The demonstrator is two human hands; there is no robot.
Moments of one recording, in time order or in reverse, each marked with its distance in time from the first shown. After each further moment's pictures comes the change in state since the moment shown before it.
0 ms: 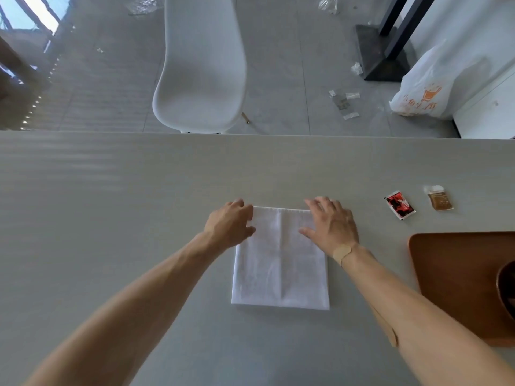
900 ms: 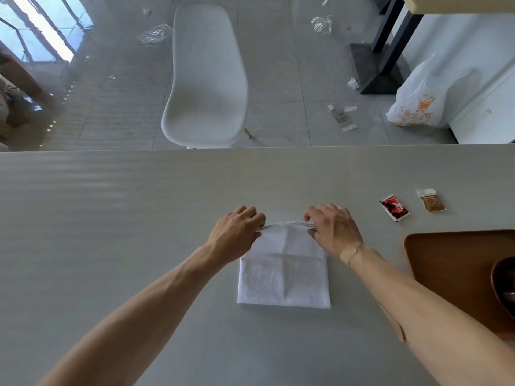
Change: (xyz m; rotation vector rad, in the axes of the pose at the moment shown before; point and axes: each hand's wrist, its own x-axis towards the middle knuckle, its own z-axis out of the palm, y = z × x) left_hand -0.037 0.014 -0.020 0.101 0.253 0.316; right_hand -0.014 0.006 -0.018 0.094 0.167 -0.189
